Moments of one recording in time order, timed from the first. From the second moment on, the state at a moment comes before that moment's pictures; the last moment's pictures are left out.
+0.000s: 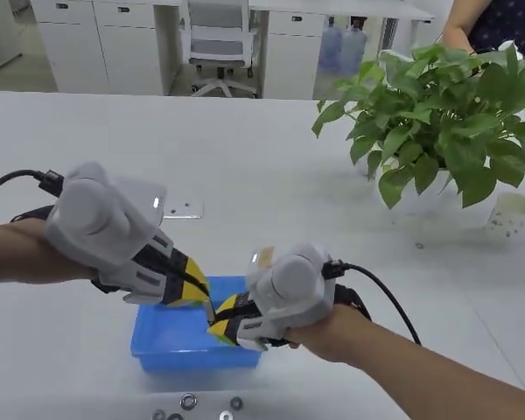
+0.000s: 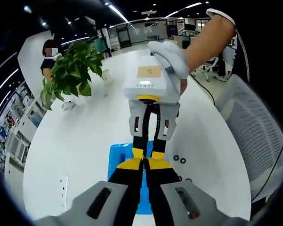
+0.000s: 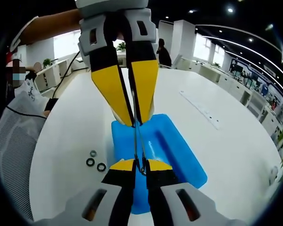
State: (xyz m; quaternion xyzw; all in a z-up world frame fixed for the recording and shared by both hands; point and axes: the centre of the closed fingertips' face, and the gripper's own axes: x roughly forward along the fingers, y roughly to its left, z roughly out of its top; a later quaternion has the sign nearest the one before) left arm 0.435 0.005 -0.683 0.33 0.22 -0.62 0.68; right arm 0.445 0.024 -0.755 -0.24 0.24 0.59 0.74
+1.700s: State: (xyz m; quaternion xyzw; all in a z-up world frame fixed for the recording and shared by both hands) left arm 0.451 0.002 -0.704 0.33 0.24 -0.62 0.67; right arm 0.462 0.017 -0.777 -0.23 0.26 0.58 0.74
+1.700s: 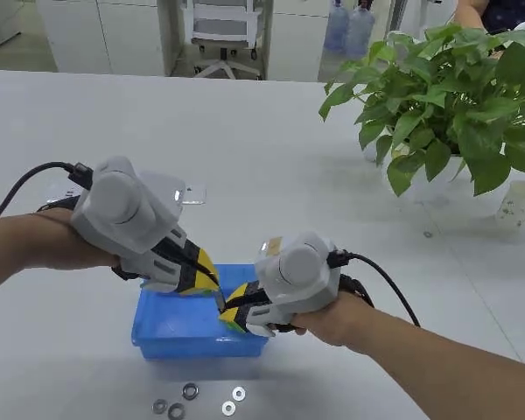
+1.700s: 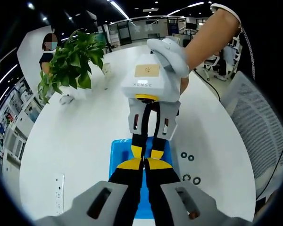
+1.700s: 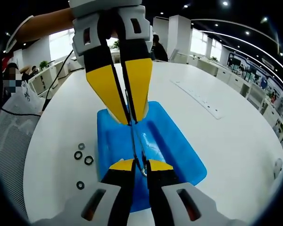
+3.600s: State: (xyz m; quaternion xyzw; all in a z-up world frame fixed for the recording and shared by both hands) left arm 0.372 -0.006 -0.663 0.33 0.21 -0.63 0.67; right arm 0.387 0.013 -0.734 -0.25 0.21 0.58 0.75
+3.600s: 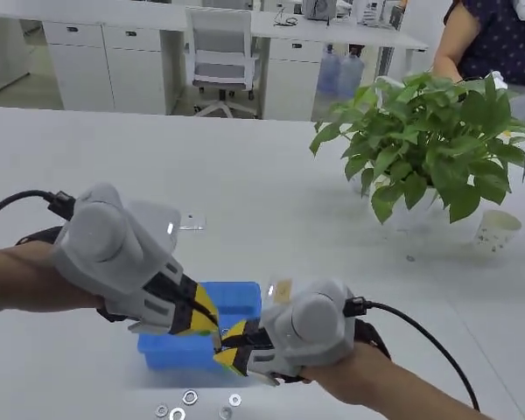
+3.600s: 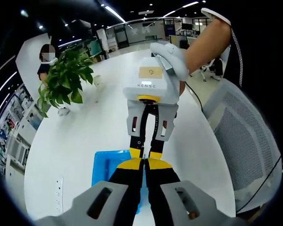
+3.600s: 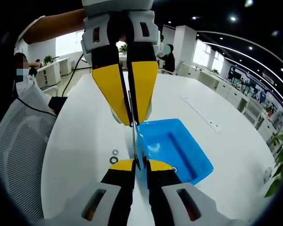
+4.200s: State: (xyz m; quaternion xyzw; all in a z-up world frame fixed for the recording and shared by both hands) left arm 0.359 -0.012 -0.685 0.33 0.23 -0.64 0.66; right arm 0.369 0.007 -0.755 -0.23 0.22 0.58 0.75
